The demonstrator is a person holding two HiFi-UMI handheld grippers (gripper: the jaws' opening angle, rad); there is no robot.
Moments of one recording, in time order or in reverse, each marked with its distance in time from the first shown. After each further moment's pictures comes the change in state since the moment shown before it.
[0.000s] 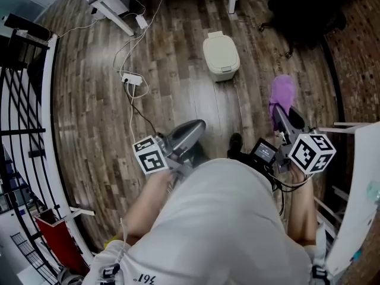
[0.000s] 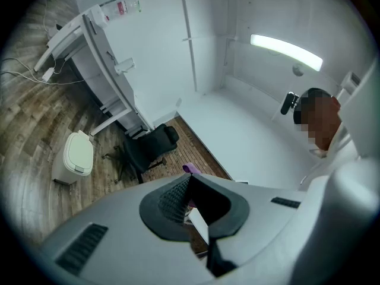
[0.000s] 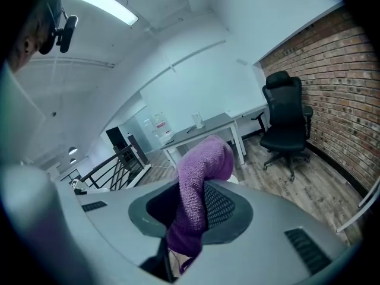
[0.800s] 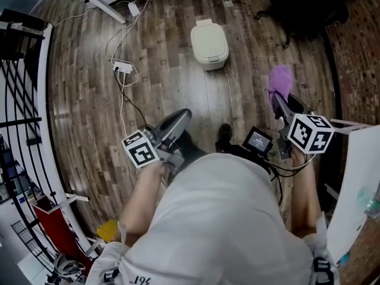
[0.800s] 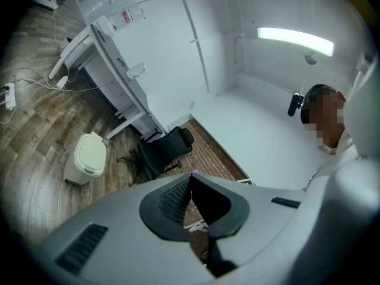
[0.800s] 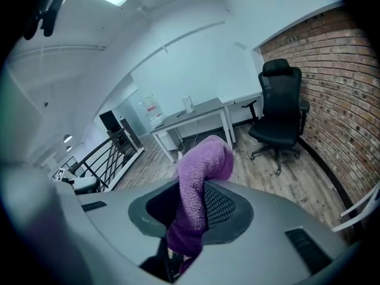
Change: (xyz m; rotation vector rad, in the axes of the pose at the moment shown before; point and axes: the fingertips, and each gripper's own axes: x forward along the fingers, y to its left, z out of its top) left arm 0.057 0.033 -0.021 -0.002 -0.049 0.168; right arm 0.016 -0.119 0.000 -0.039 0.186 -0.056
